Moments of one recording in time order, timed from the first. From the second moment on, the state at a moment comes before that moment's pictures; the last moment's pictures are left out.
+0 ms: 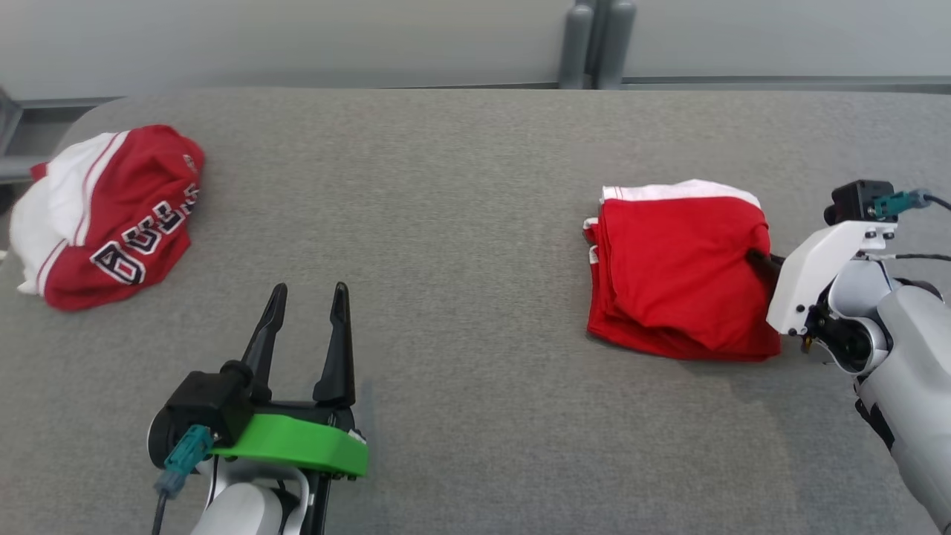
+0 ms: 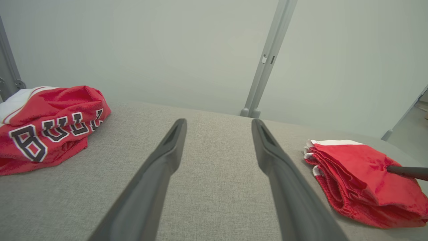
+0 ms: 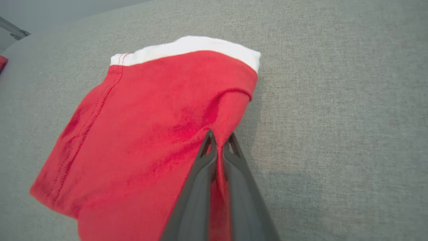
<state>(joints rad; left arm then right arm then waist) -0.15 0.24 -0.44 0.04 -0.55 0.18 -0.25 -0.65 -0.39 0.36 0.74 0.77 0.13 0.33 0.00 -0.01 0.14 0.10</state>
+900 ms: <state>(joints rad) -0.29 0.24 -0.52 0.03 -0.49 0.16 -0.18 -0.88 -0.37 0.44 0.88 0.74 0.13 0.22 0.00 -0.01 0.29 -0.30</state>
